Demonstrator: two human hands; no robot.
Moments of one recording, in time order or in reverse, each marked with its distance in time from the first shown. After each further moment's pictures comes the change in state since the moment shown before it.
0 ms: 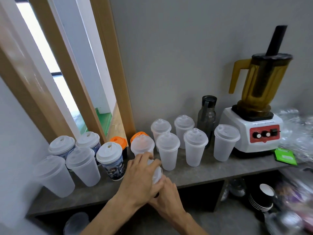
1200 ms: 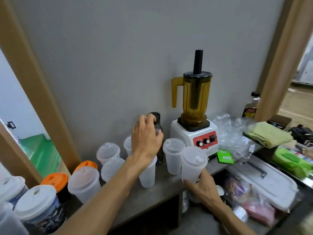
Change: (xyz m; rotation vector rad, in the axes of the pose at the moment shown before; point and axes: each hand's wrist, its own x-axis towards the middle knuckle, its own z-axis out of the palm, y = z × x) left_hand 0.201 0.150 0.001 -0.233 0.361 0.072; right_hand -0.029 0.154 -0.218 0.143 0.537 0.301
